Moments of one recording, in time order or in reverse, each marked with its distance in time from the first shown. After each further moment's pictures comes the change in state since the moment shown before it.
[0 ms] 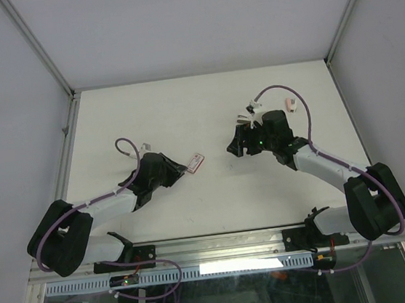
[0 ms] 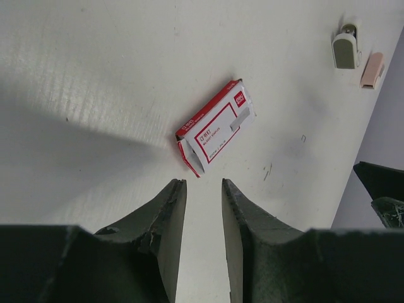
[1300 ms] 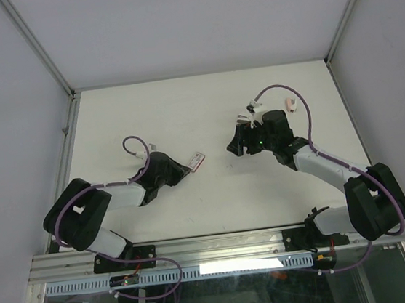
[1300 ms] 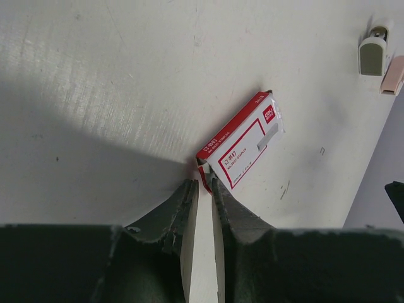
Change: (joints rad) left arm 0.004 0.201 0.015 0.154 0.013 -0.010; right arm 0.000 -0.002 -0.002 0.016 0.006 -0.003
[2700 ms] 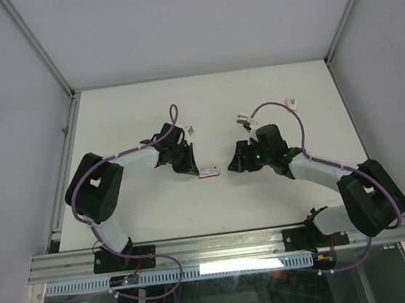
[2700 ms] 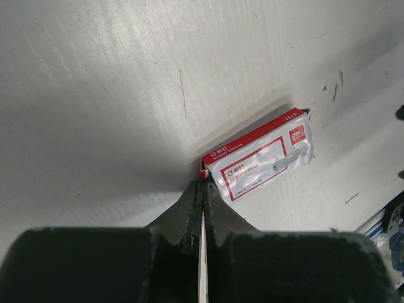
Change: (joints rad) left arm 0.026 0.259 0.527 -0.630 0.394 0.768; right arm 0.057 -0.005 -0.109 -0.038 -0.027 0.124
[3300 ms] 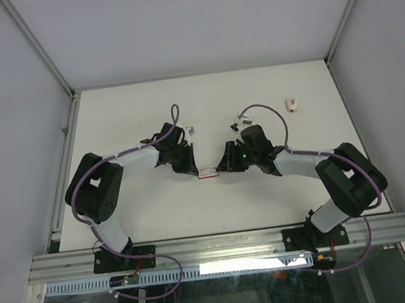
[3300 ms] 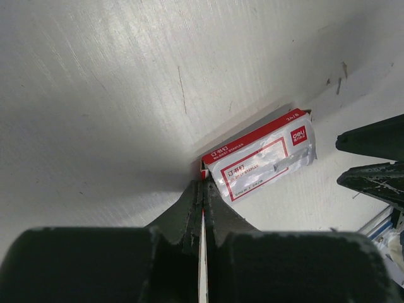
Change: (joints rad) left arm 0.000 0.000 0.008 -0.019 0.002 0.039; right arm 0.103 0.216 0.066 0.140 -0.026 0.190
